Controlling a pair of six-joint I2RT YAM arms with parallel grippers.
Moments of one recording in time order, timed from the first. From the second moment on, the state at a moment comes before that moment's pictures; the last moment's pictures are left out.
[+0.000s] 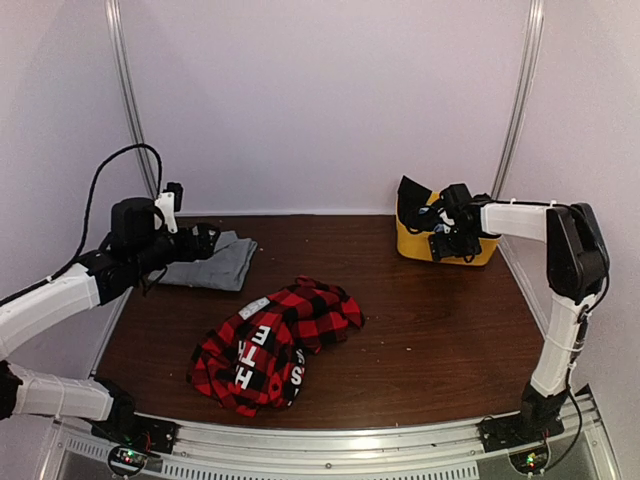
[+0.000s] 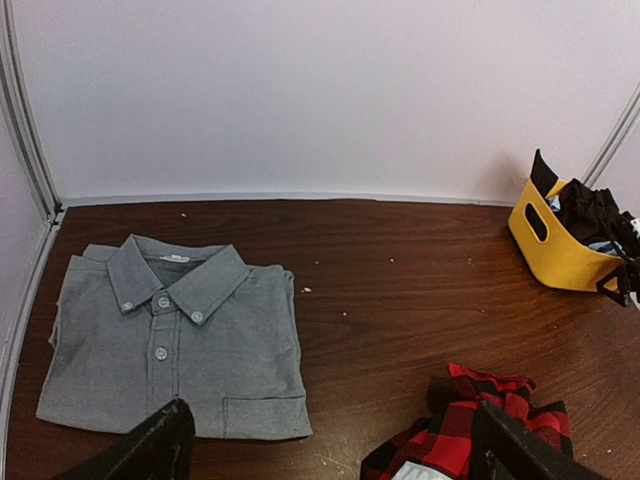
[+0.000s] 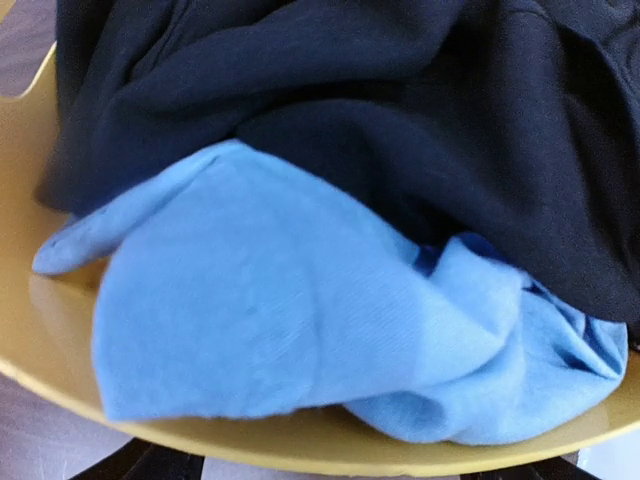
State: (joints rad) left arm -0.42 1.09 0.79 -0.04 -0.09 -0.27; right arm 0.25 1.91 1.39 -0.50 0.27 0.11
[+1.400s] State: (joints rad) left arm -0.98 1.48 1.21 -0.28 0.07 -0.12; right arm 0.66 1.38 0.87 -0.17 -0.20 0.23
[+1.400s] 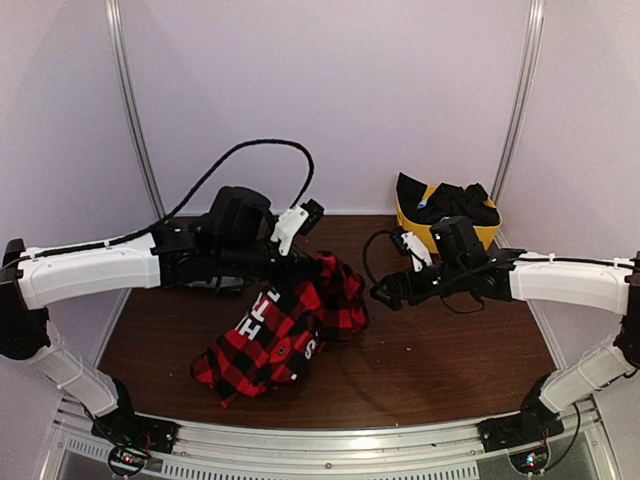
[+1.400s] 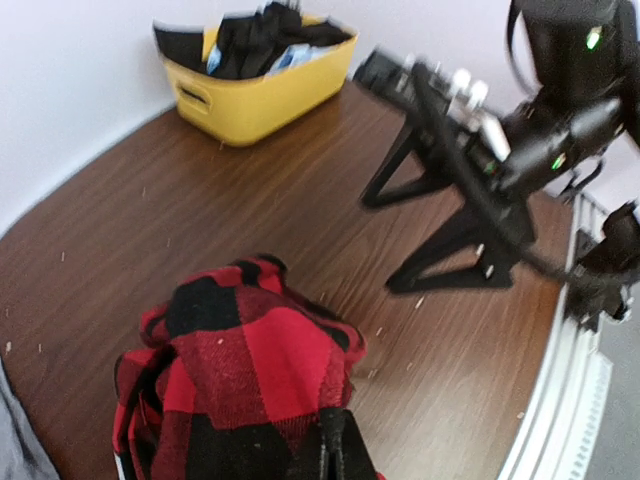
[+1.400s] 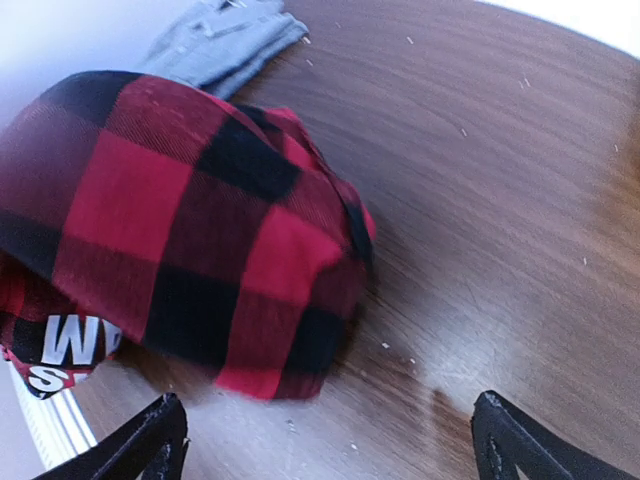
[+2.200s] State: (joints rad) left arm -0.81 1.59 1.53 -0.05 0.40 -0.30; right arm 0.65 1.00 1.00 -0.31 -0.06 0.16
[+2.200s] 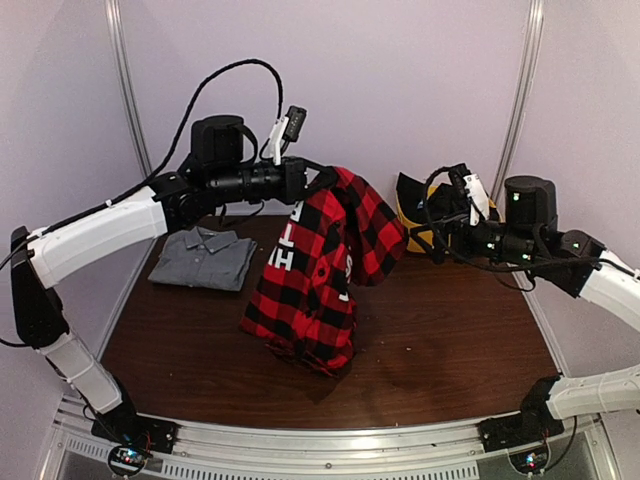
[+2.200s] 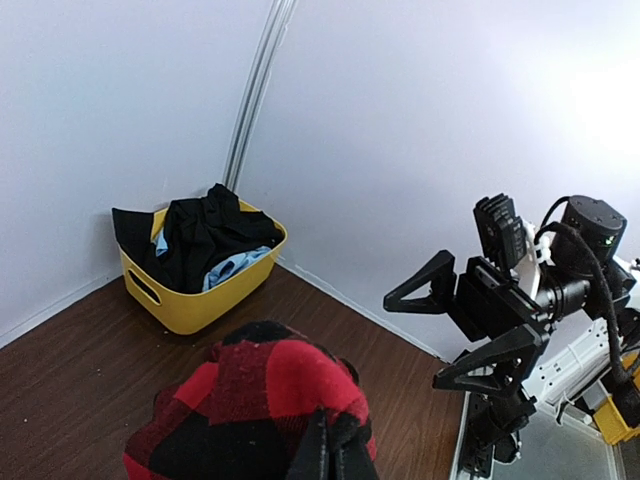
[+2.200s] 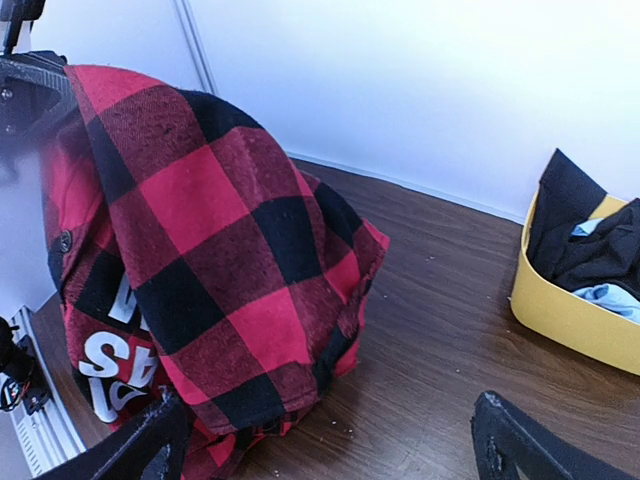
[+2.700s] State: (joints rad) left arm -0.73 1.91 1.72 -0.03 0.39 -0.50; right arm 0.63 1.02 0.89 -0.25 -0.10 0.27
